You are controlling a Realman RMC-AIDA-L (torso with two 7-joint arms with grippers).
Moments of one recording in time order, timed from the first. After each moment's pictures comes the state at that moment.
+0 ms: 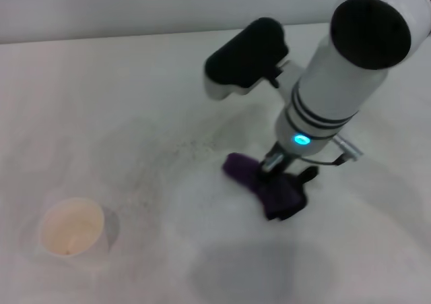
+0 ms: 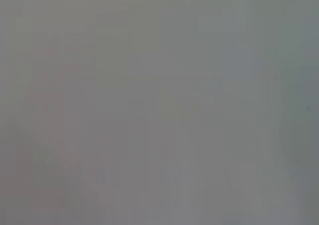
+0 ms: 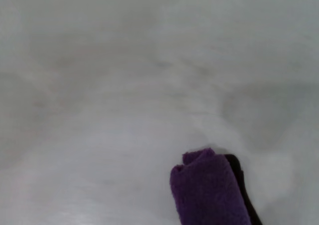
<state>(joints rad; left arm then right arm) -0.19 -2.06 0.95 0.14 0.53 1.52 -0.11 0.76 2.02 -1.98 -1.23 0.53 1.41 0.12</state>
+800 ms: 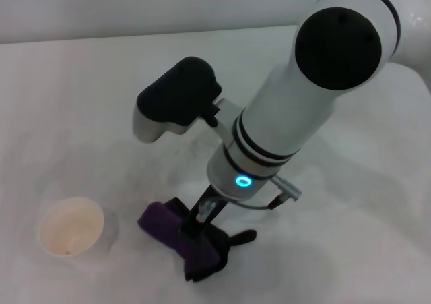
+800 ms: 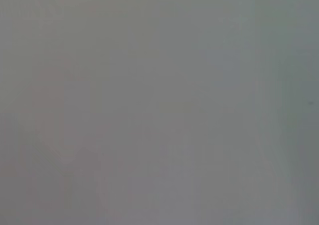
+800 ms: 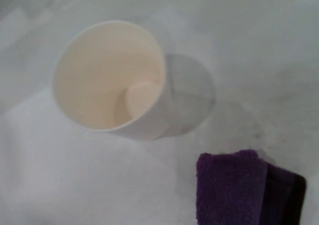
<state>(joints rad) -0.21 -2.05 0.95 0.13 0.53 1.48 -0.11 0.83 2.03 -2.11 -1.19 0.92 1.22 -0.02</state>
